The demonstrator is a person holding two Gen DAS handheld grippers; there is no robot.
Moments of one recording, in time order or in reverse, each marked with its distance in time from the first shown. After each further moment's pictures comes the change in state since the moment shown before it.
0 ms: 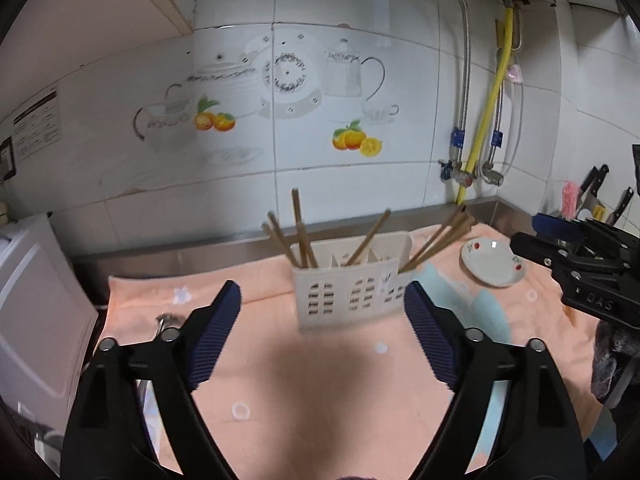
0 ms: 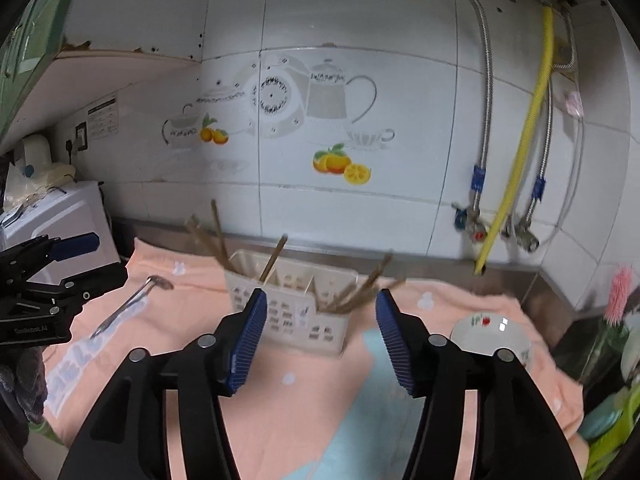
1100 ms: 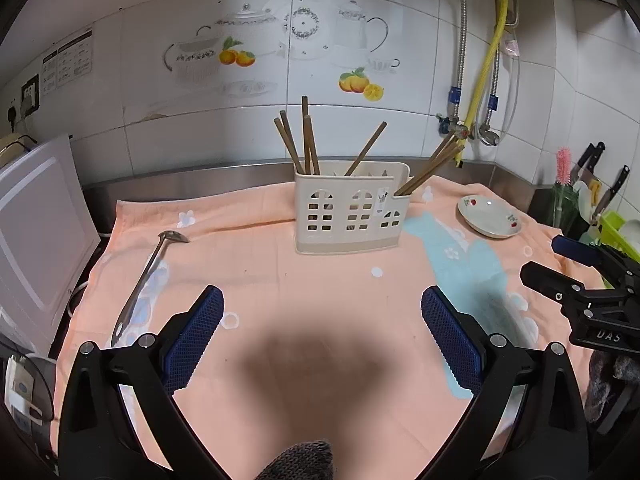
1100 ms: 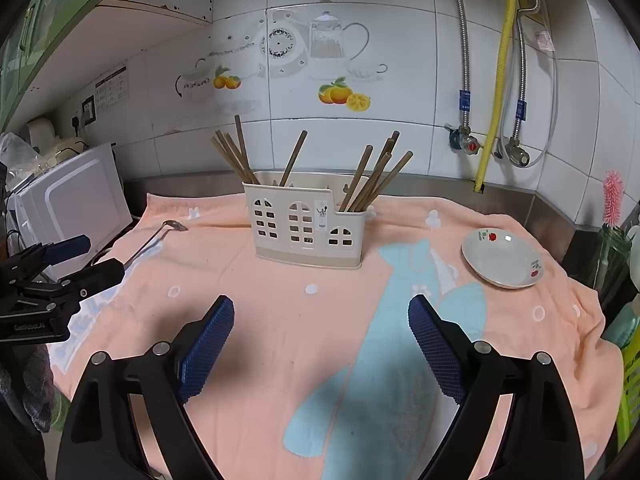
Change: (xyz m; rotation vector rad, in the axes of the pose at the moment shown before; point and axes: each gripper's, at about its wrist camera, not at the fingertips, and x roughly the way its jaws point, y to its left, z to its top) left arm -0.029 -0.003 -0.094 -0.056 0.066 0.005; right arm -0.032 0.025 -0.102 0.072 0.078 0.001
